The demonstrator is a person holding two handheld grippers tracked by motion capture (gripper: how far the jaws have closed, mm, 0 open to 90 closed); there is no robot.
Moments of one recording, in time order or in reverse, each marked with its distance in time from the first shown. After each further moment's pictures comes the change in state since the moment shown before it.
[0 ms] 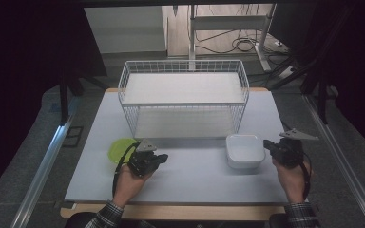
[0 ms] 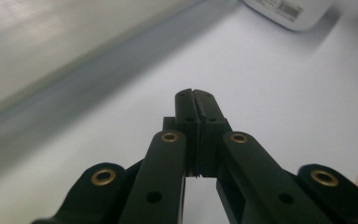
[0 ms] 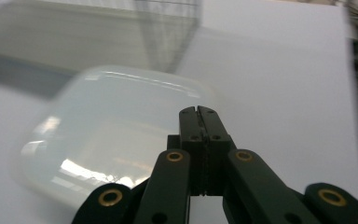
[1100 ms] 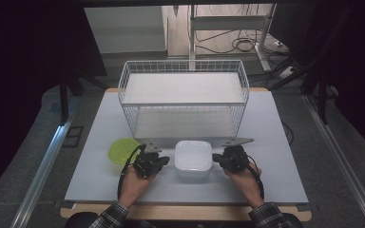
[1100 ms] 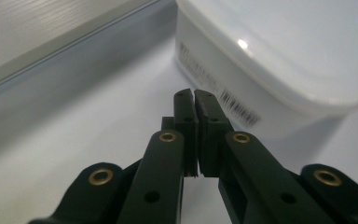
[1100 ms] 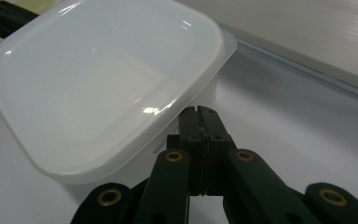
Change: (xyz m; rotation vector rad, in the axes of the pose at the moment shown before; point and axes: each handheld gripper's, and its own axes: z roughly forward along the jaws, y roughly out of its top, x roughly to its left) left arm 0.003 -0.007 0.022 0.063 0.074 -0.036; right arm 0.127 -0.007 0.071 0.156 0.333 -0.167
